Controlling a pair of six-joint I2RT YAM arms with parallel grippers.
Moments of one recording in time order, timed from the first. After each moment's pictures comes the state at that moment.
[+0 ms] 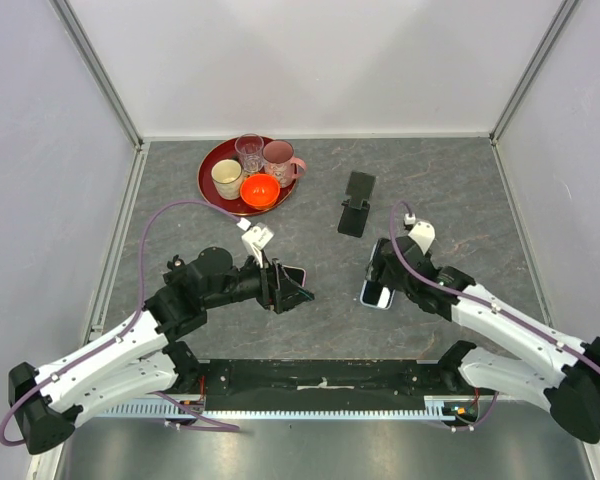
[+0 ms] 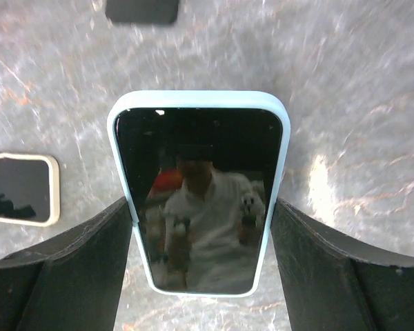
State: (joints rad) left arm -0.87 0.76 0.63 -0.13 0.29 -0.64; right arm 0.72 1.03 0.65 -0.50 0.39 0.86
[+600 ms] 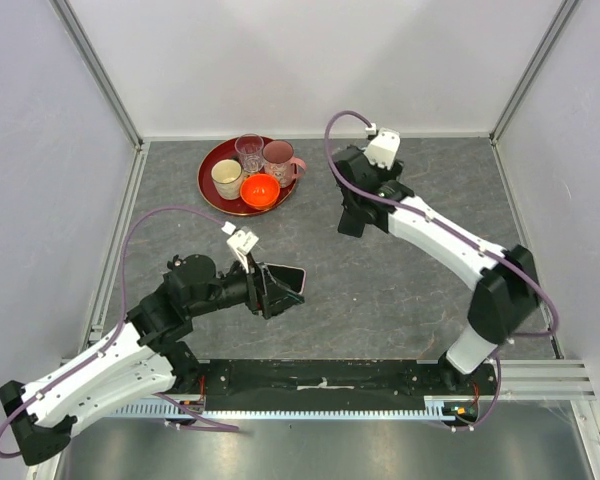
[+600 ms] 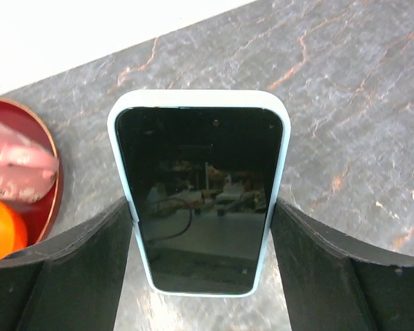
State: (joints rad) left arm -0.87 0.65 0.63 -0.20 0.28 -0.64; right arm 0.68 1.60 1.40 -0.44 0.88 0.67
